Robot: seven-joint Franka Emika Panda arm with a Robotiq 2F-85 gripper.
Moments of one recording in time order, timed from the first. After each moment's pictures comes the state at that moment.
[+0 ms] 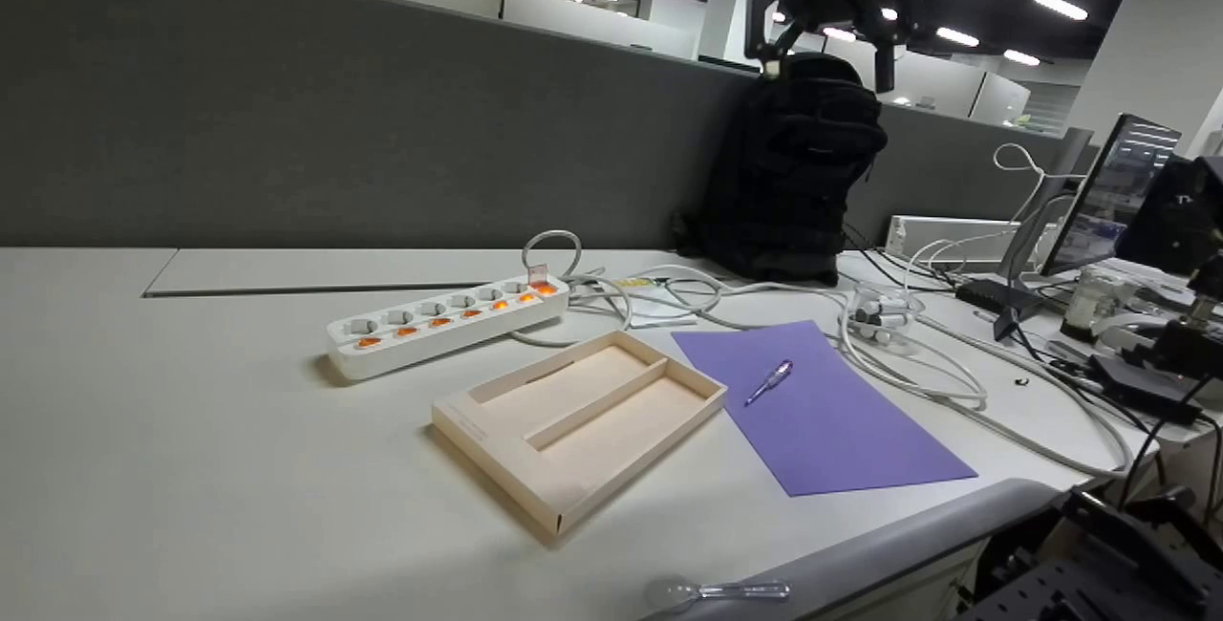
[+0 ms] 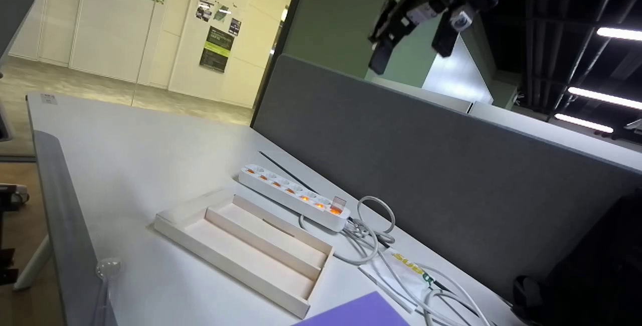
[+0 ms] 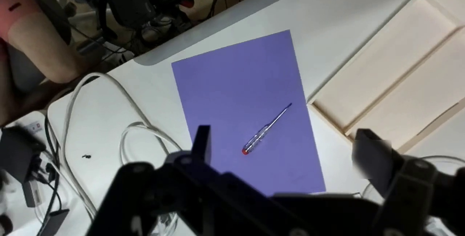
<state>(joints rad) -0.09 -0.16 0.03 -2.14 -0.18 1.72 0.47</state>
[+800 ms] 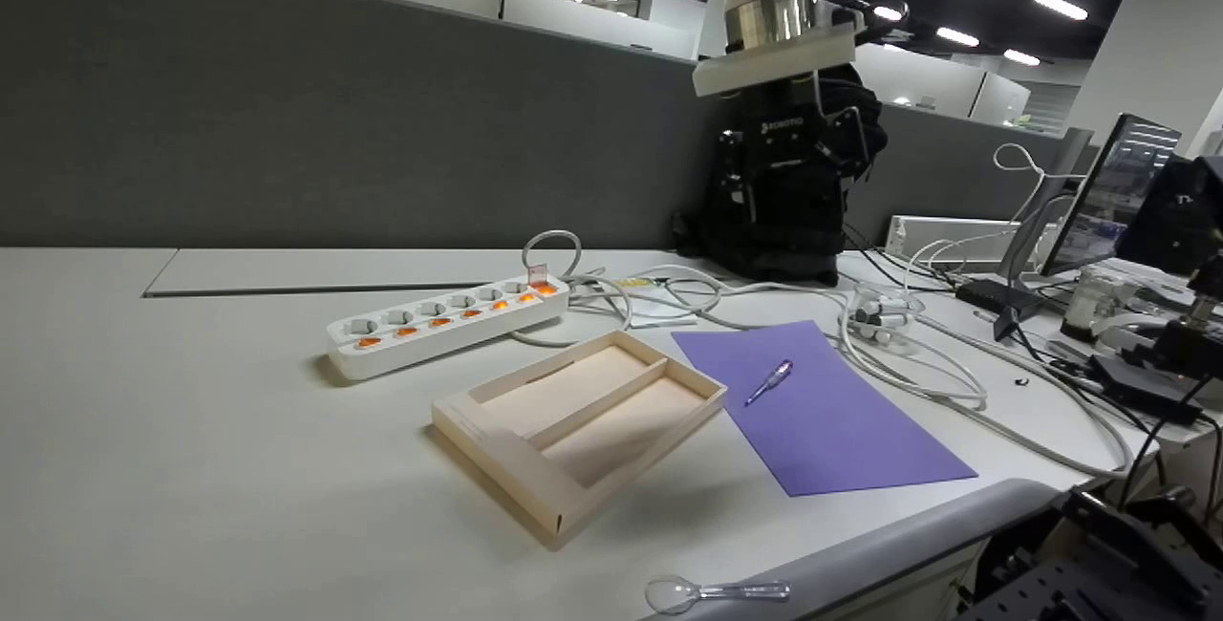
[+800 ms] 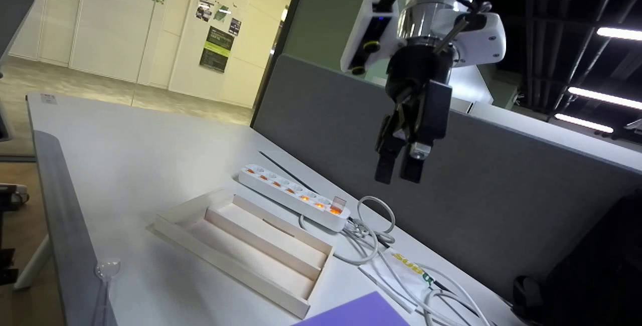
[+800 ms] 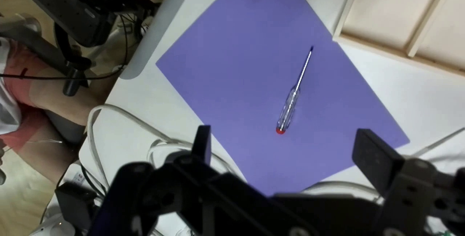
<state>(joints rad) -0.08 0.06 0.00 -2.24 -0.35 2.07 1.02</state>
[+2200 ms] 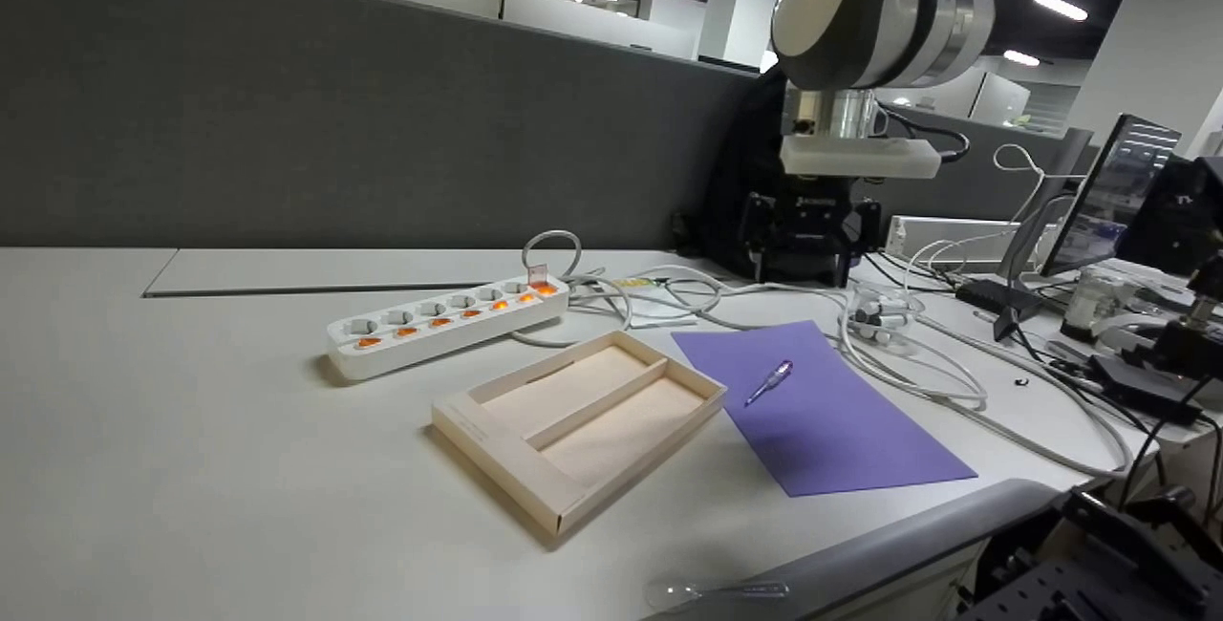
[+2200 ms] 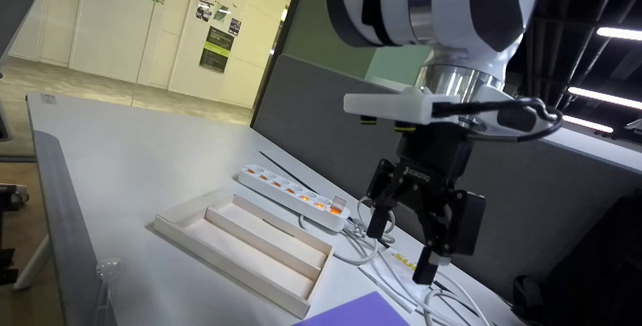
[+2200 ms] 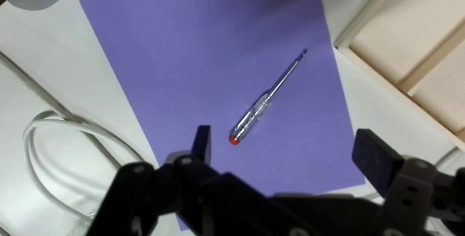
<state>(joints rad) -0.13 0.12 -0.13 -2.42 -0.19 2.50 0.43</state>
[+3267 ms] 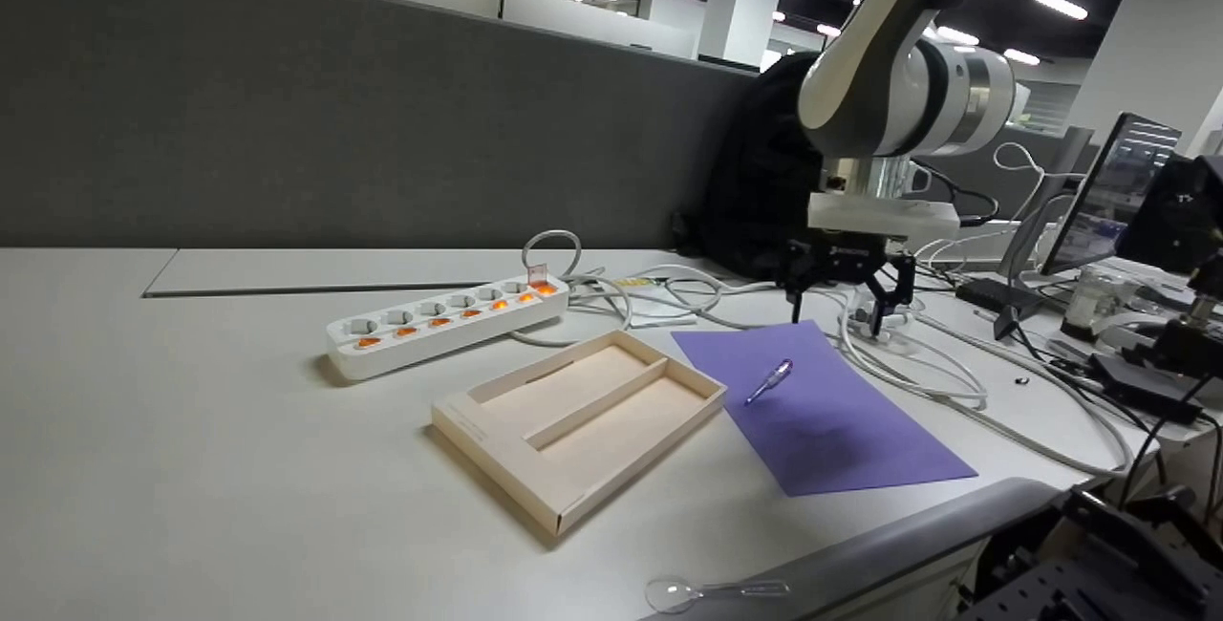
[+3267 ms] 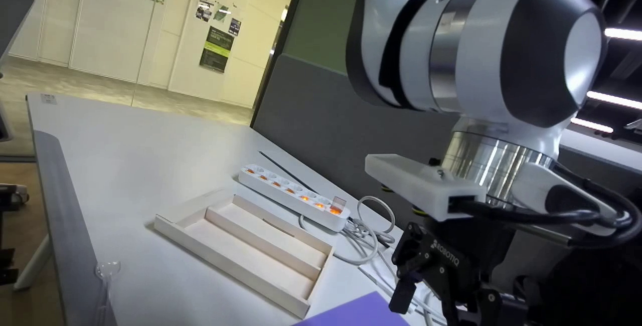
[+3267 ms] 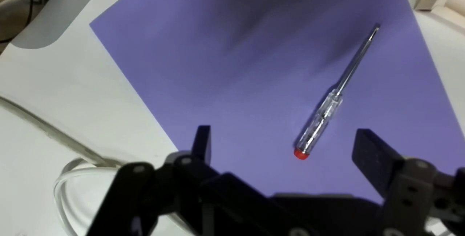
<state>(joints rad) -0.14 0.27 -0.25 -2.41 -0.11 2.63 0.46</state>
